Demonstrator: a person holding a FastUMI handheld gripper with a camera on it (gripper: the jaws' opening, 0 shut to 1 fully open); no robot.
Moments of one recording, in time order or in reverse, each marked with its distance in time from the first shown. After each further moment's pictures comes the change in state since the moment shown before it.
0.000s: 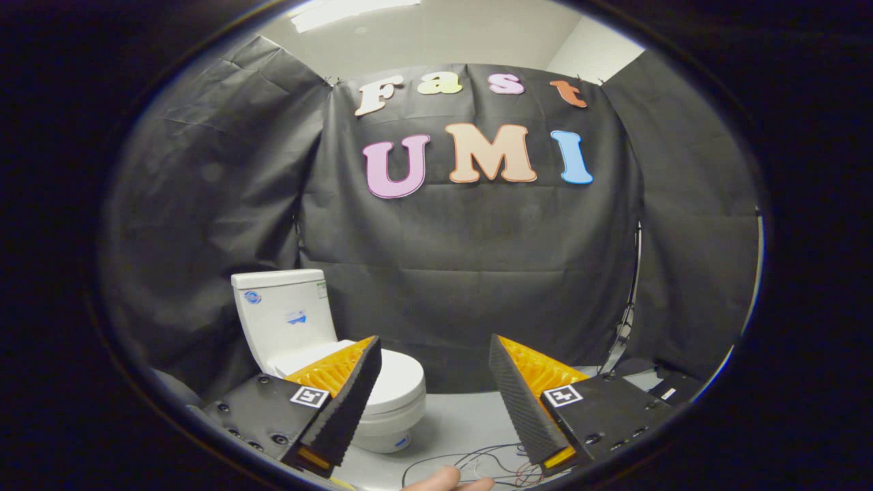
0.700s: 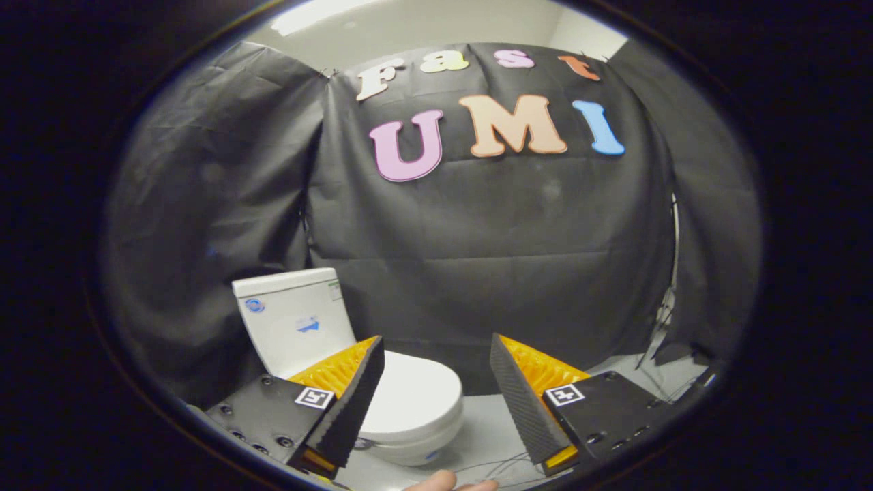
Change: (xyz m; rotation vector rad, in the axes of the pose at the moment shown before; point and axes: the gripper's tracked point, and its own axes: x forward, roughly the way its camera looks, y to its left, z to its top) arm 0.120 0.069 -0.033 0.103 0.056 0.103
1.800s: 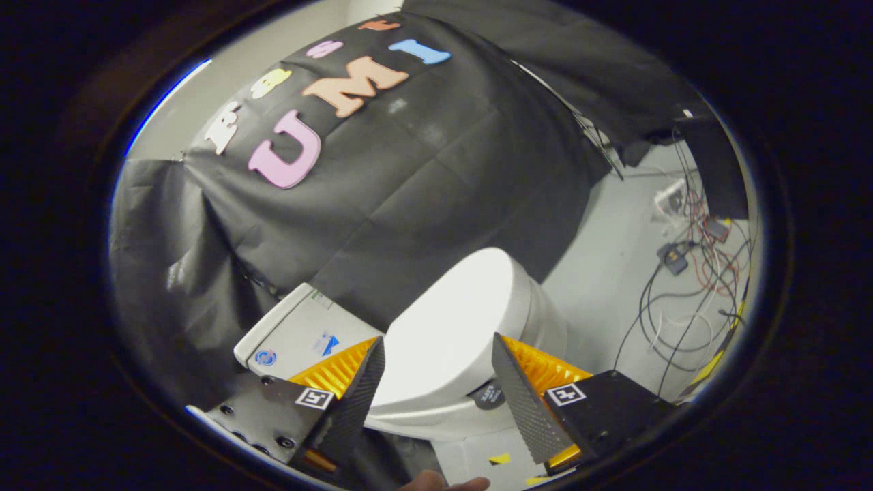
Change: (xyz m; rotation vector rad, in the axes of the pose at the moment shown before) arm 0.003 0.101 -0.203 0.742 0.123 -0.279
